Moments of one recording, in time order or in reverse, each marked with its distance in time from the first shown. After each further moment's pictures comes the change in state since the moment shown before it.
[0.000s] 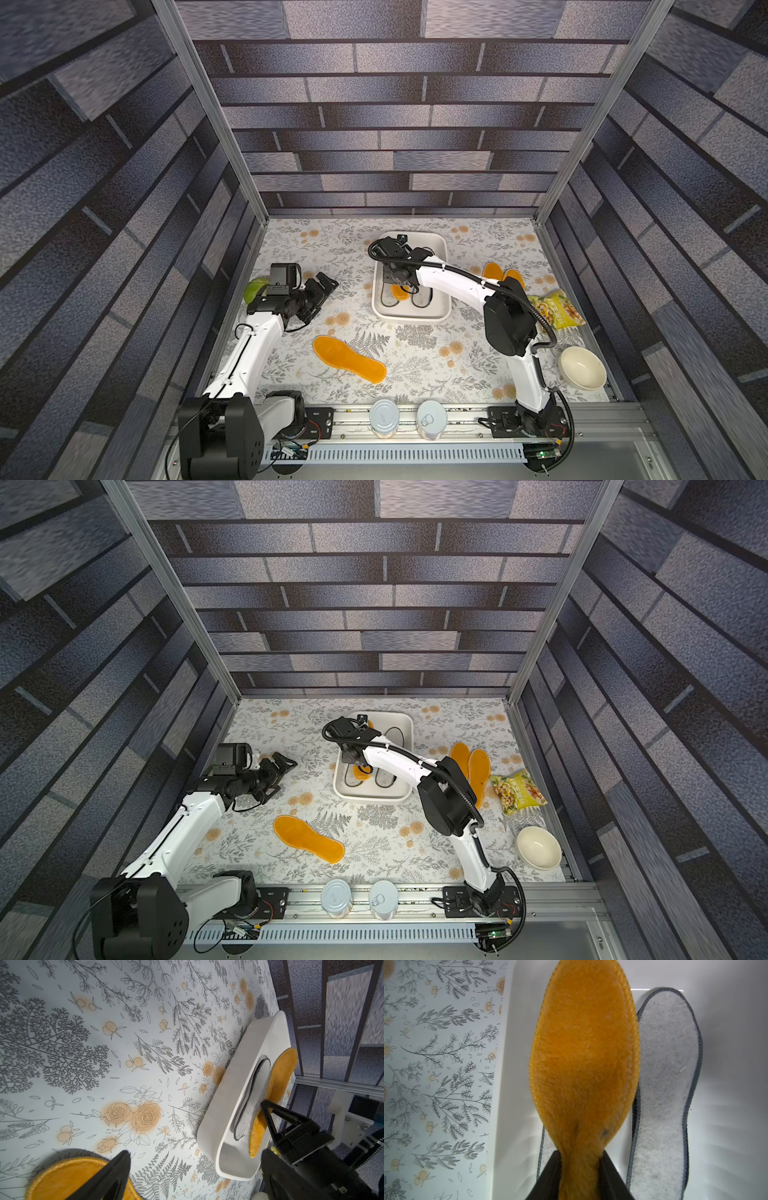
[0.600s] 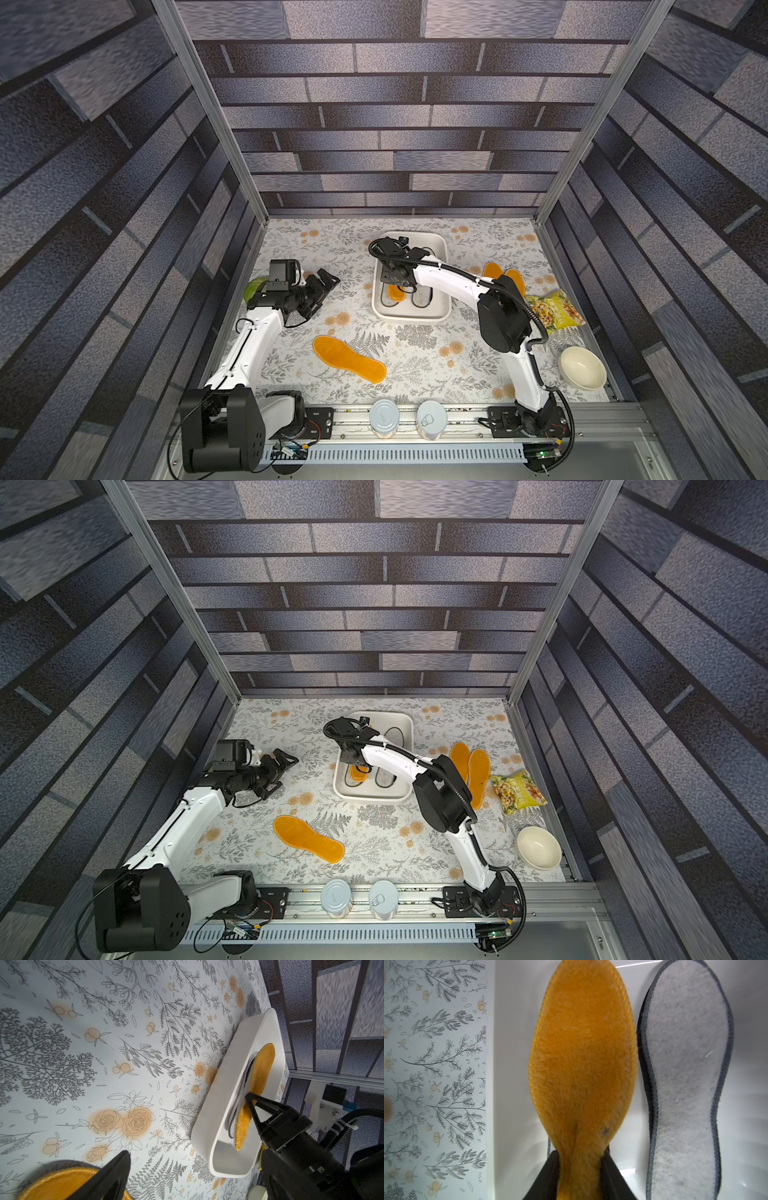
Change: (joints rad) left arm 0.011 0.034 0.028 0.018 0.040 0.026; right arm -0.017 0.039 0.019 0.021 -0.062 0.084
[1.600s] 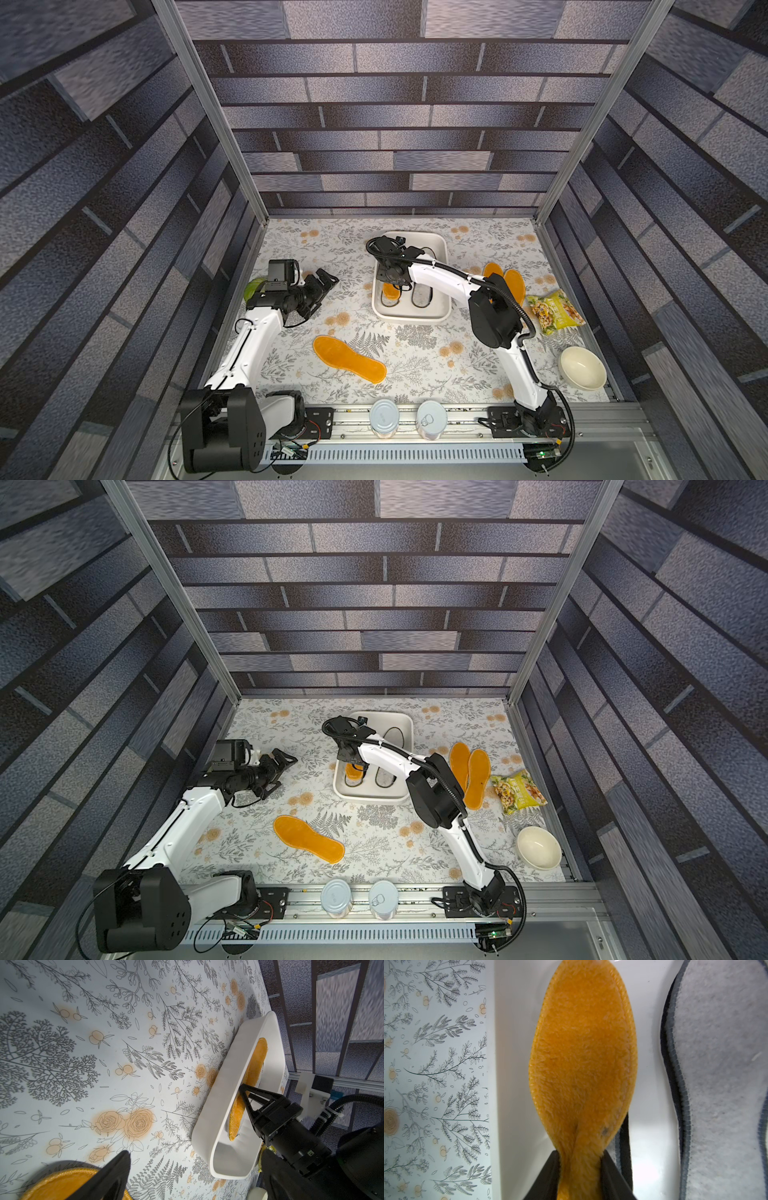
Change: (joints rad) left arm 0.007 0.000 0.000 0.000 0.000 0.000; right arm -0.009 0.083 0.083 0.002 -0.029 0.026
